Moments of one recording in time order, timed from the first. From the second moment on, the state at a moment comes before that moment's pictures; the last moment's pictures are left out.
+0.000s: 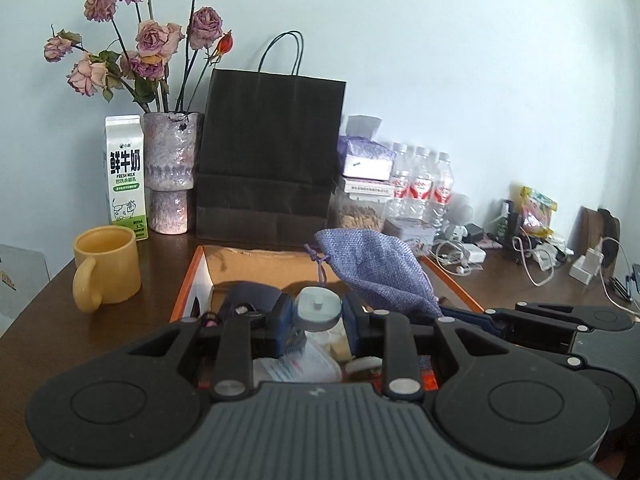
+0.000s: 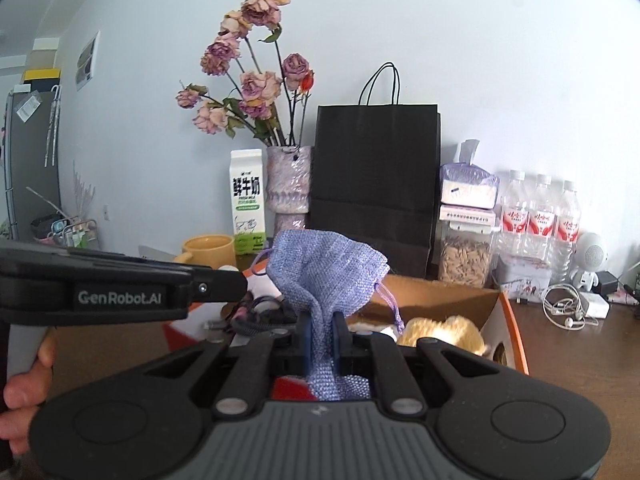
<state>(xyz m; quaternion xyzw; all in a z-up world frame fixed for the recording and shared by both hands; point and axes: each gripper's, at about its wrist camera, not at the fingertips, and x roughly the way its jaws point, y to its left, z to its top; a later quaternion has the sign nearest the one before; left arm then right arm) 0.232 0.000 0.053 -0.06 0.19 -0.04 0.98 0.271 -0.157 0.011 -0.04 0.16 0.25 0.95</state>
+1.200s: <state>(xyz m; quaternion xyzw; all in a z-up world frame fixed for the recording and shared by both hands) 0.310 0.005 0.027 -0.06 0.20 0.02 0.98 0.346 -0.153 -0.028 -0.03 0.22 0.18 0.96</state>
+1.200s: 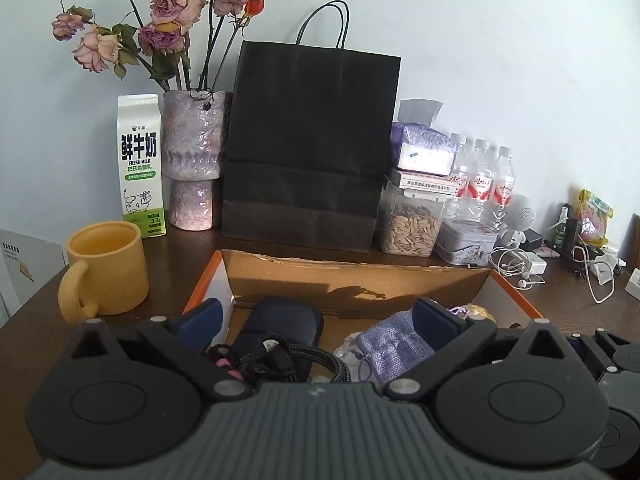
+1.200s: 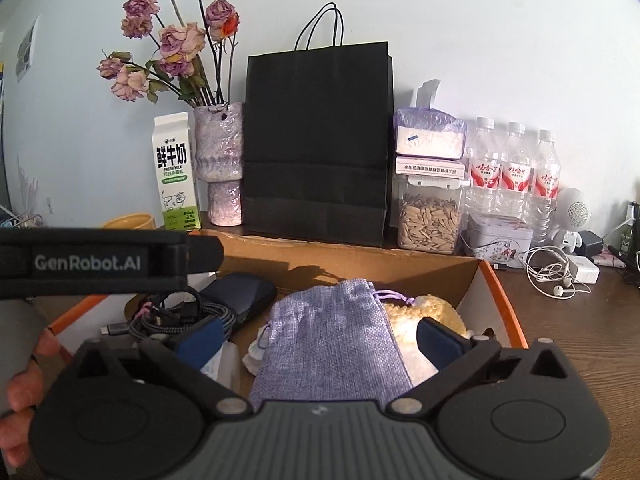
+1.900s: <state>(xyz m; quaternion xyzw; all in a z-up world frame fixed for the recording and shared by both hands) 0.296 0.007 0.035 -0.06 0.19 0.02 0.98 0.337 -0.153 -0.017 -0.03 0.20 0.18 0.96</state>
